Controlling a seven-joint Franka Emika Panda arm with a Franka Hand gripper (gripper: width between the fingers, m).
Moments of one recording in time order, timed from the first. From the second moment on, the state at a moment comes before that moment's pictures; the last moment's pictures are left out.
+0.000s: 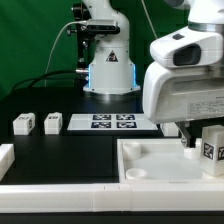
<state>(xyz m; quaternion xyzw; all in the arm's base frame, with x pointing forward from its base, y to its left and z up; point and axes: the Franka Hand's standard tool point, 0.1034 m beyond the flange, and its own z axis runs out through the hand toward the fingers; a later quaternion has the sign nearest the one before) 0.631 0.115 0.077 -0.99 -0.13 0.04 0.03</state>
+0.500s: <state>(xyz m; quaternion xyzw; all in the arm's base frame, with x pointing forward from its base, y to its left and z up) 0.631 0.113 0.077 -0.98 -0.19 0.04 0.03</state>
